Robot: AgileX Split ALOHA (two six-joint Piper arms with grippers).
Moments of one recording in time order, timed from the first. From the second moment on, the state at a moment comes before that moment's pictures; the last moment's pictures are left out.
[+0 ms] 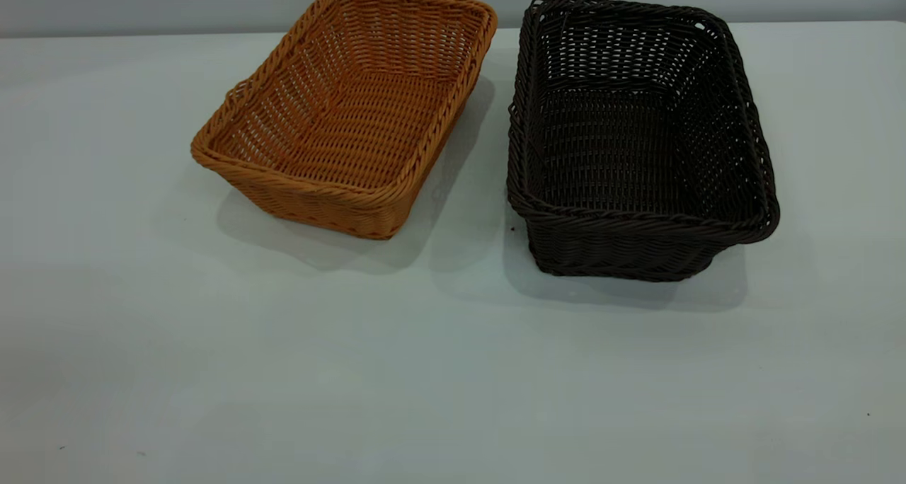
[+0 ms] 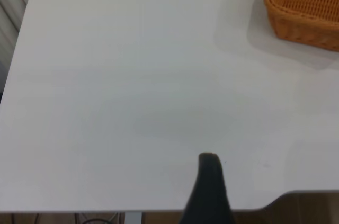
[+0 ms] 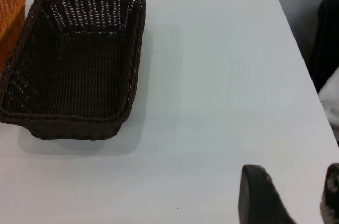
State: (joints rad) left arm -0.02 -0.02 -0.49 0.03 1.11 -0.02; right arm -0.01 -0.02 -0.47 0.00 1.12 0.00
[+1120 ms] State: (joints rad) left arm -0.05 1.52 -1.02 -0.12 0.40 0.11; right arm -0.01 0.26 -0.57 0.02 0.99 0.05
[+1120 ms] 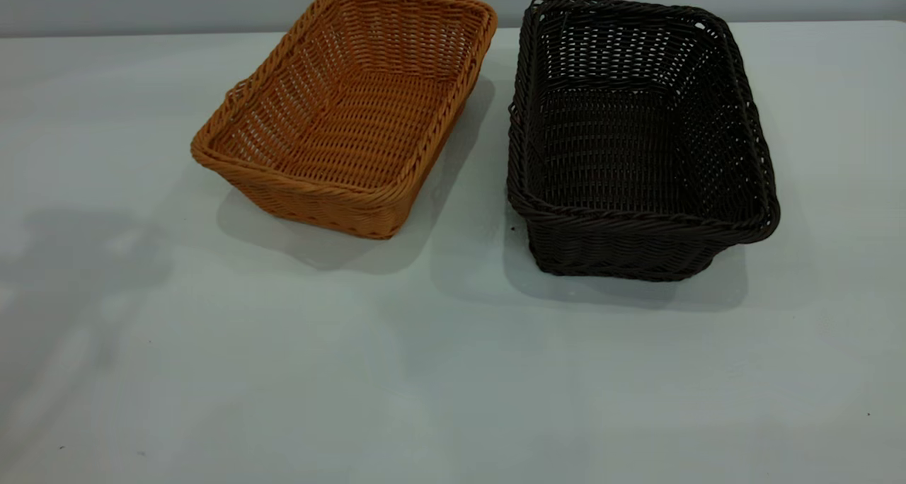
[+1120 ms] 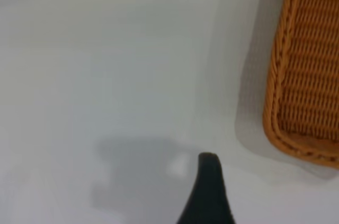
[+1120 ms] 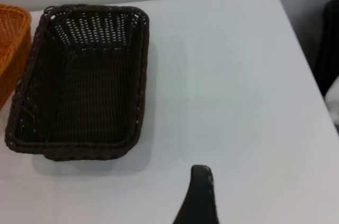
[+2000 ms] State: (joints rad) left arm -0.21 2.39 -1.73 -0.12 0.41 0.15; right arm -0.01 0.75 -0.58 0.14 0.81 0.05
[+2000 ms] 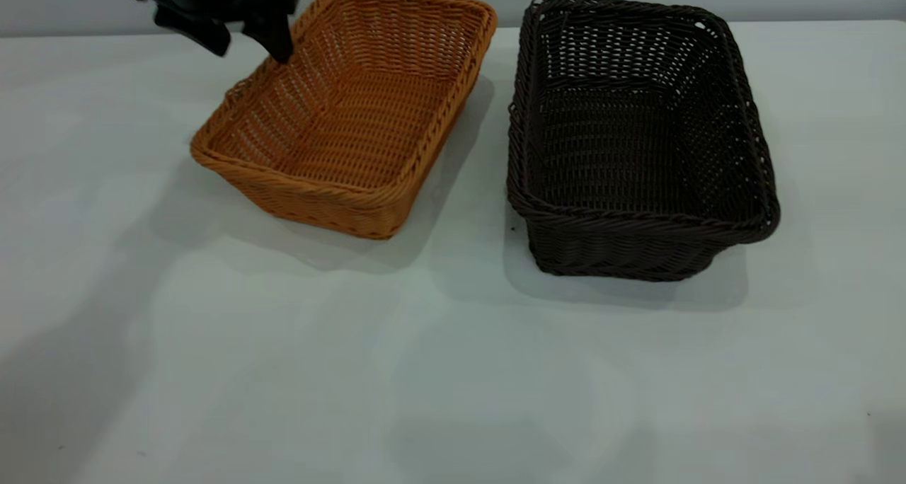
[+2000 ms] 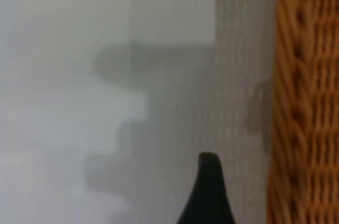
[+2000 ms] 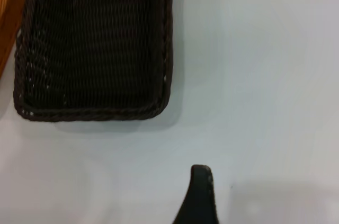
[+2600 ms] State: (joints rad) left arm -0.21 2.55 -1.83 -0.14 0.38 0.15; right arm -0.01 1.25 -0.71 0.54 0.82 -0.17
